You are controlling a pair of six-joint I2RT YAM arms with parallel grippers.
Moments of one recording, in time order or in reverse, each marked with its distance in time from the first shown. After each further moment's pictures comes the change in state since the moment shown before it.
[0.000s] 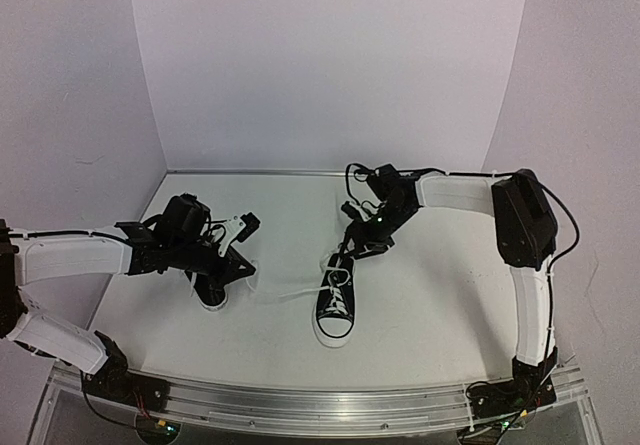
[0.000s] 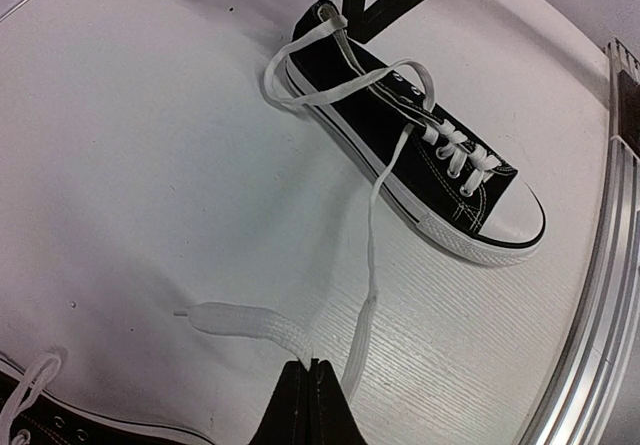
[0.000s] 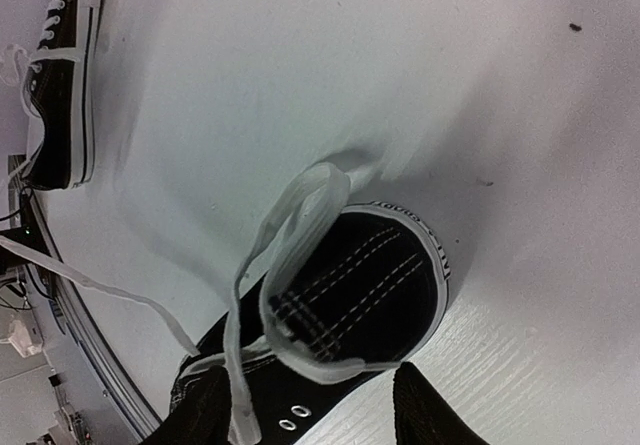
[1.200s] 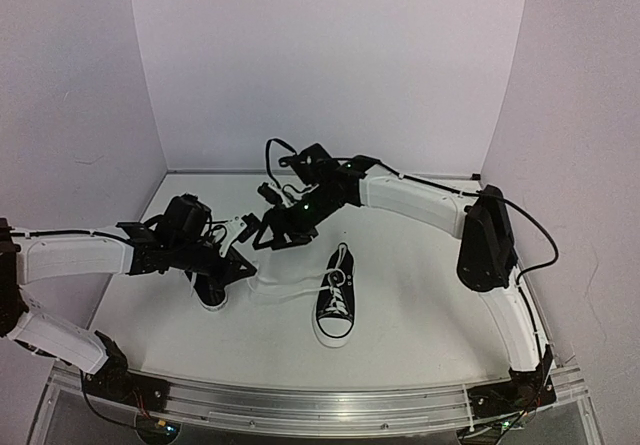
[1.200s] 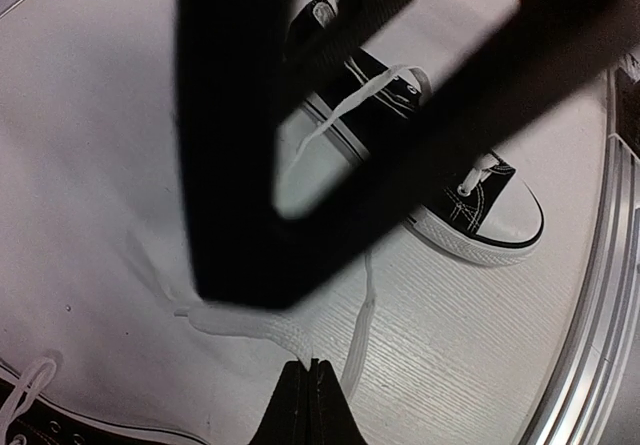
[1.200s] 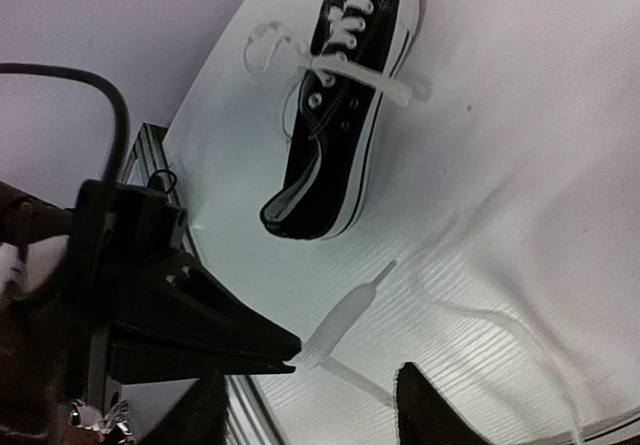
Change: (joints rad) left arm 0.000 0.011 0.000 0.009 0.011 0.003; right arm 0.288 0.190 0.547 -0.035 -0.091 0.178
